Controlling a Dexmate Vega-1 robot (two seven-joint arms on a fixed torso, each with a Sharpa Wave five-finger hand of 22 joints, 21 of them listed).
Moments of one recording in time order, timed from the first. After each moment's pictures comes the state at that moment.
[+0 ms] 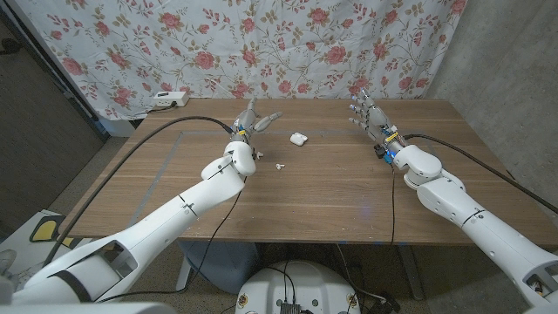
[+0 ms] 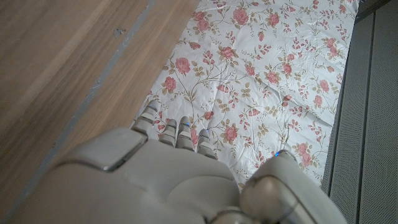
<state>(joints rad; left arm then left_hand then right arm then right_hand) 0.71 0.53 0.71 -1.83 0.20 0.71 0.49 0.37 -0.11 0.39 -0.15 0.19 -0.12 -0.11 0.23 0.18 0.49 -0.02 0.33 0.22 0.06 0.03 0.24 0.18 0.02 0.17 0.22 0.18 -0.88 -0.66 -0.39 -1.54 0.55 0.23 0.05 0.15 -0.01 0.04 0.01 0.22 -0.06 -0.04 0.19 0.19 0.01 0.12 0.20 0.20 -0.10 0.09 0.20 0.20 0.05 0.21 0.19 0.17</state>
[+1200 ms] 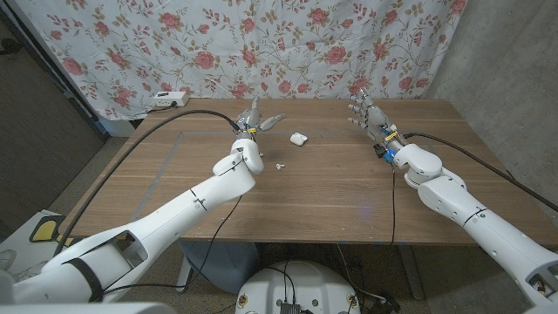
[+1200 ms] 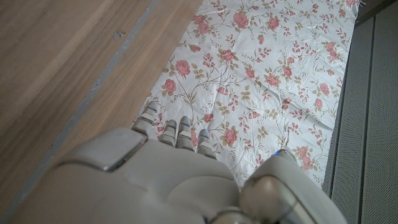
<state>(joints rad) 0.63 0.51 0.80 -1.80 0.26 0.81 0.46 0.38 -0.12 0.37 -0.15 0.19 -0.16 -0.12 0.19 0.18 0.43 -0.04 0.28 0.21 0.04 0.04 0.22 0.18 0.02 0.19 0.22 0.18 -0.88 -0.67 -0.39 -1.56 0.55 0.21 0.05 0.16 0.00 0.04 0.00 0.21 -0.07 -0.04 0.19 0.19 0.00 0.11 0.20 0.20 -0.12 0.08 0.20 0.20 0.04 0.21 0.19 0.17</state>
